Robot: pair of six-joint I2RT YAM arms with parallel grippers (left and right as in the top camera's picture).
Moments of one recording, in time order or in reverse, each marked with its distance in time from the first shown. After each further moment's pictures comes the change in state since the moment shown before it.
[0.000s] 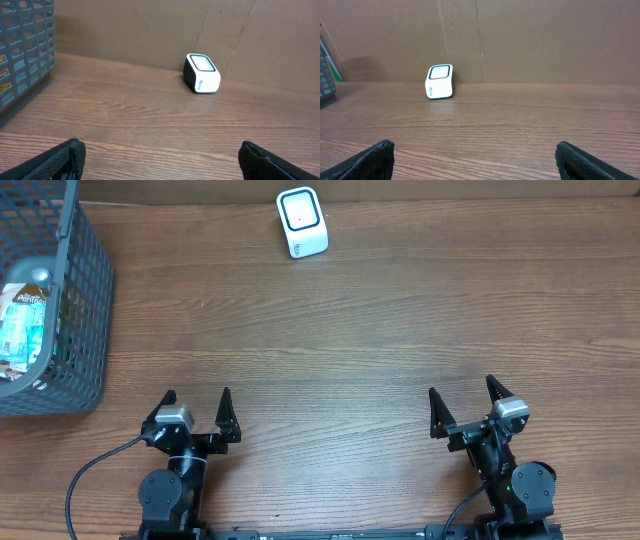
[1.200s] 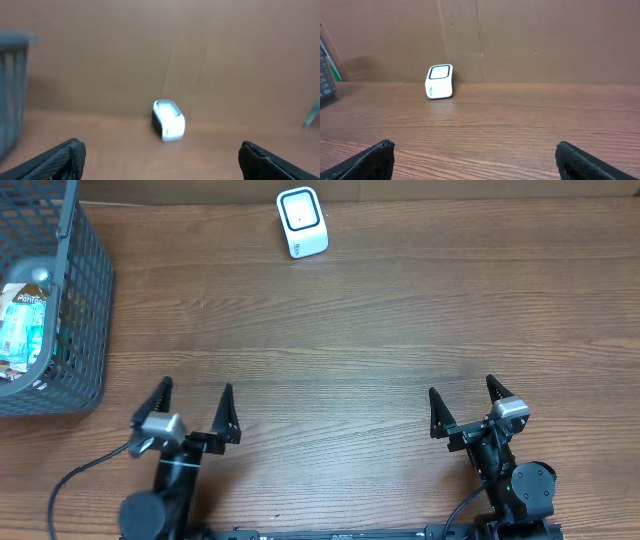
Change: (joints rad) left arm 0.000 0.000 0.167 0.091 0.126 0.003; right arm 0.000 0.000 0.000 0.000 0.000 0.000
